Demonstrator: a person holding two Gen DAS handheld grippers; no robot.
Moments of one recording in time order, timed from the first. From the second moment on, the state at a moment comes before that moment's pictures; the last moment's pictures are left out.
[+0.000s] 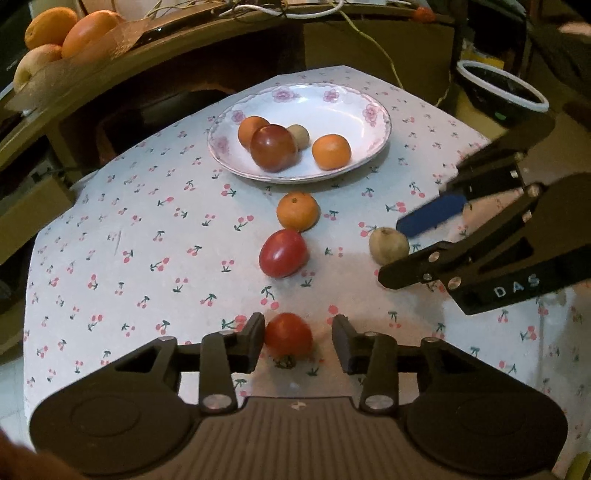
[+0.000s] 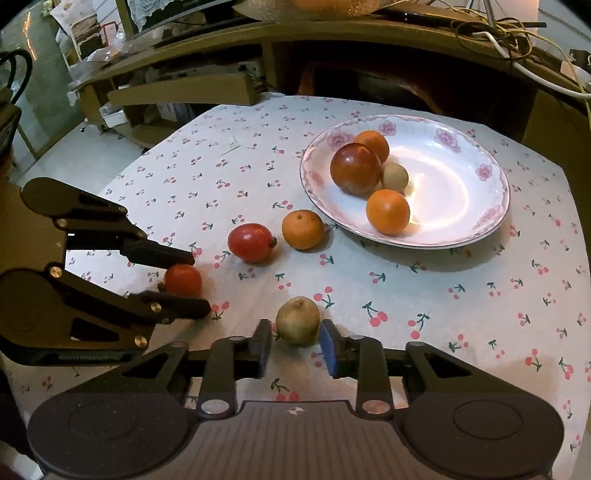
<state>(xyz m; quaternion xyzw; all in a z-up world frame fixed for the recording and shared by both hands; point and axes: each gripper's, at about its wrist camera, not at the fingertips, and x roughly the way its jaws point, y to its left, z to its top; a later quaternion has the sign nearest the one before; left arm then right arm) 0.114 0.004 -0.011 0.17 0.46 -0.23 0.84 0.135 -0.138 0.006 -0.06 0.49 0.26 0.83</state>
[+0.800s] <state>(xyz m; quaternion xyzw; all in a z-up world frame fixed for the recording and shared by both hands) 0.116 0.013 -0.007 0.14 0.46 -0.24 0.84 0.138 -0.133 0.006 -0.07 0.49 0.26 0.83</state>
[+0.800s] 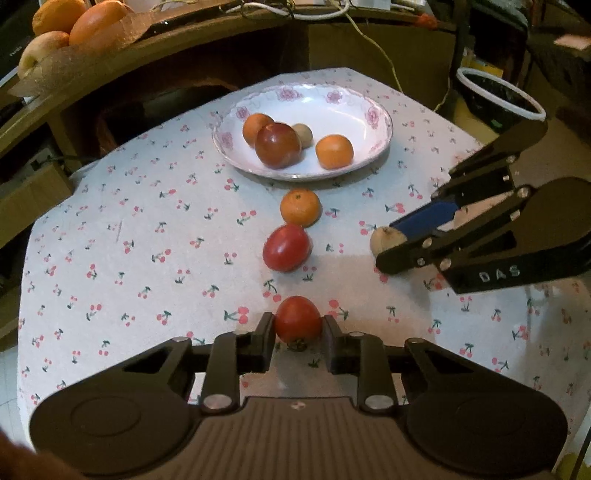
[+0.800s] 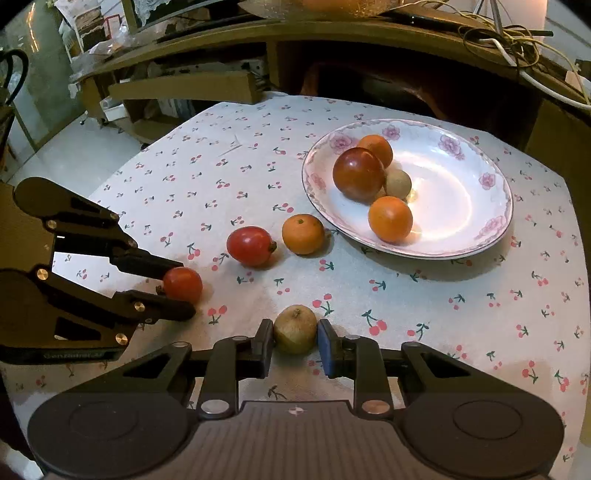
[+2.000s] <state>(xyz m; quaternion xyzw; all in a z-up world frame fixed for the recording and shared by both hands) 0.199 -0.048 0.023 0.11 0.40 -0.23 0.88 0.192 -0.174 0.036 -0.01 0.43 0.16 0.89</state>
